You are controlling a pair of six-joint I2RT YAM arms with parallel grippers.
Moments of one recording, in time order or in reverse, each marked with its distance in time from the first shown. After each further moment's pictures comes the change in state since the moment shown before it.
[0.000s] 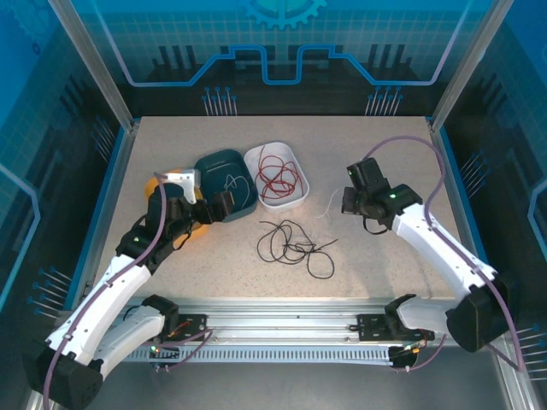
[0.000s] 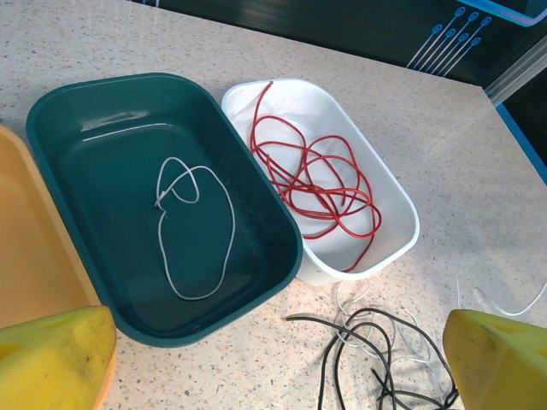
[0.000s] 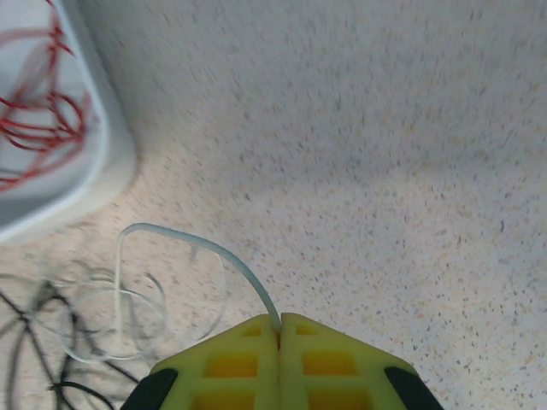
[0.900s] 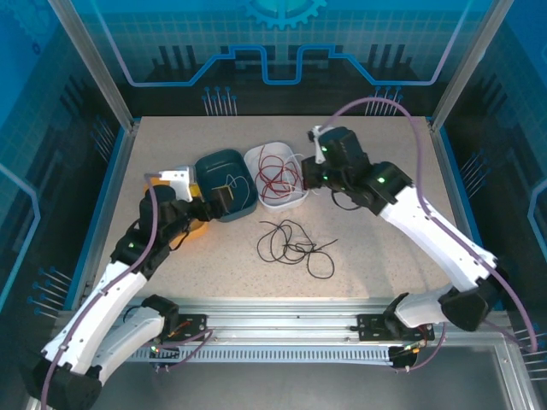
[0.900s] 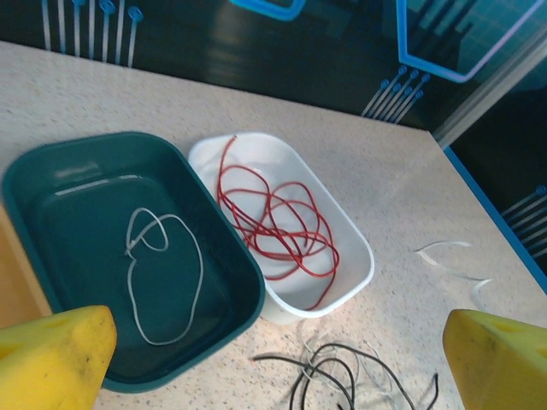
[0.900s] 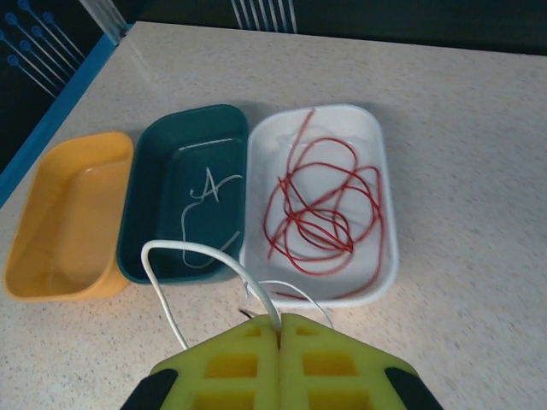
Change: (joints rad) left arm 0.000 -0.079 -0.005 0.074 0.004 -0.012; right arm 0.273 0.201 0.470 0.040 -0.092 -0.138
